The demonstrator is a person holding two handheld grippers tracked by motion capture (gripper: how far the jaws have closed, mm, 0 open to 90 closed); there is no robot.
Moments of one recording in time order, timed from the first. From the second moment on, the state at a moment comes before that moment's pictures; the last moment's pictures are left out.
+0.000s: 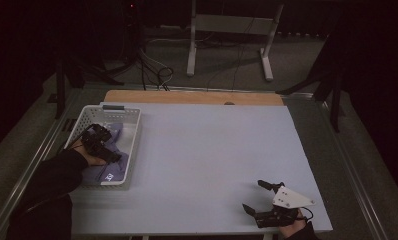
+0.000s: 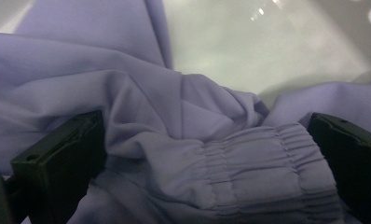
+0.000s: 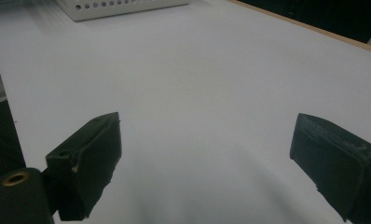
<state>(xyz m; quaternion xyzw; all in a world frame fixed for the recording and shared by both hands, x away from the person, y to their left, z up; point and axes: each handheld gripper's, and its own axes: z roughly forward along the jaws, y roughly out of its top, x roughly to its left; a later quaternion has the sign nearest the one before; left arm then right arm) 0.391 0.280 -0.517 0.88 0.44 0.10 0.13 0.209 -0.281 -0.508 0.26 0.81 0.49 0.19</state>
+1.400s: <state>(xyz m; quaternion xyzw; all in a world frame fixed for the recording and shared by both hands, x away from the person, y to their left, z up) 0.377 0.281 -0.486 0.87 0.46 0.11 0.17 0.208 -0.281 -0.508 0.25 0.81 0.49 0.19</state>
